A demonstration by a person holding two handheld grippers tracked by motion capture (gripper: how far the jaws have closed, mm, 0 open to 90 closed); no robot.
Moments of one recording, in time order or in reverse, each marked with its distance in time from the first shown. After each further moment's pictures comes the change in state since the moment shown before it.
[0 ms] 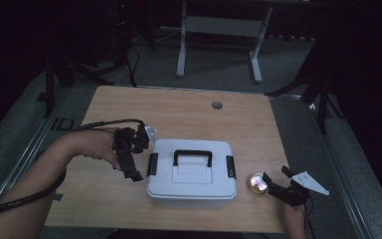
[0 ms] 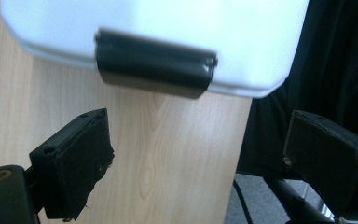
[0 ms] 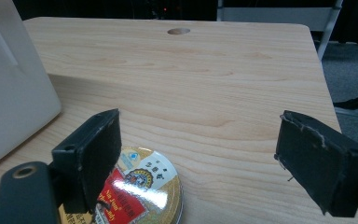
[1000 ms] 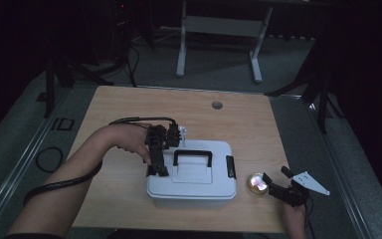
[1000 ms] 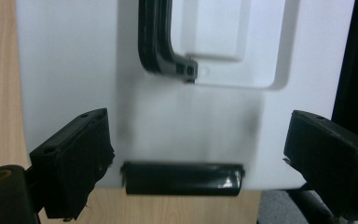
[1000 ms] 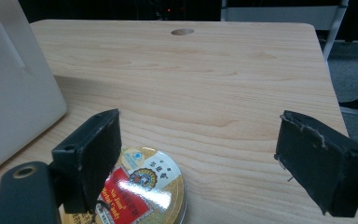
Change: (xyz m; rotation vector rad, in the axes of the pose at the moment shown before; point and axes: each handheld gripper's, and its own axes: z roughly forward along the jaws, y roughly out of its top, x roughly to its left) left arm 0.015 0.068 0.025 0.056 0.022 0.110; right arm -0.001 0.000 -0.001 -0.001 0.020 0.013
